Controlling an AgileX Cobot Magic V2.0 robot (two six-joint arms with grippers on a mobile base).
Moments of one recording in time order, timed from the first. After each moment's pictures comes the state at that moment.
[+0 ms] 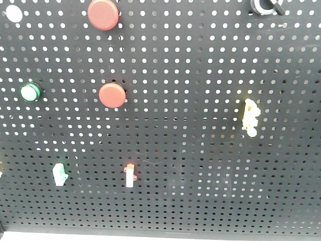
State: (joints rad) left arm -0.22 0.19 -0.02 -0.34 -0.02 0.49; right arm 0.16 0.28 -0.32 0.78 0.19 -0.88
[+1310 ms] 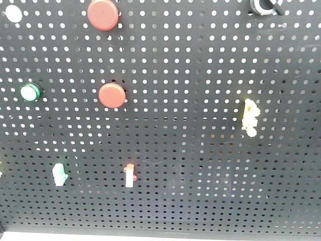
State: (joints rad) left arm -0.10 -0.01 0.03 -0.20 0.09 0.28; right arm 0.16 0.28 -0.32 0.68 0.19 -0.82
